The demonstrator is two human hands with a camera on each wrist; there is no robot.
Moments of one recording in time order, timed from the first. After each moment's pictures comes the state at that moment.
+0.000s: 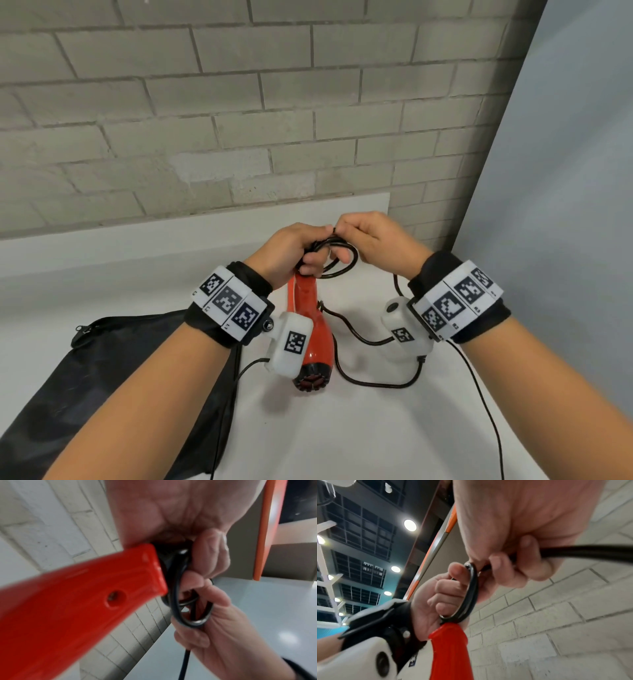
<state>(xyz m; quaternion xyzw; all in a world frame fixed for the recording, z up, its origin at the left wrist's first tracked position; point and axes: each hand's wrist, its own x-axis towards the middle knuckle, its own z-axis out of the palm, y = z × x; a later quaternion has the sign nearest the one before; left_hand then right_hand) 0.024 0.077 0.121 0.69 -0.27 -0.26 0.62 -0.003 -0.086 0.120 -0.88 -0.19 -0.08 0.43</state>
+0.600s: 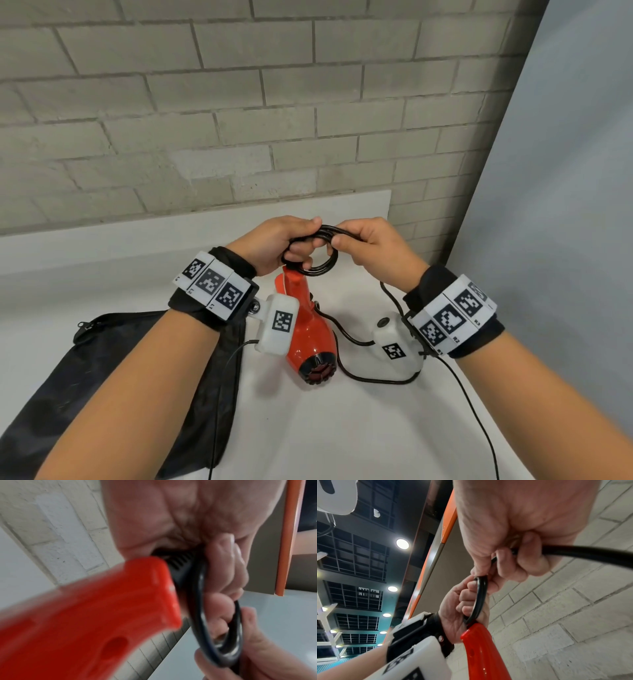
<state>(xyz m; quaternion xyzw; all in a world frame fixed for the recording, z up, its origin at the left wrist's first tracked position) 0.039 0.095 0.127 0.67 -0.27 -0.32 0.61 -0.013 -0.074 0.106 -0.82 -0.16 -0.09 0.54</state>
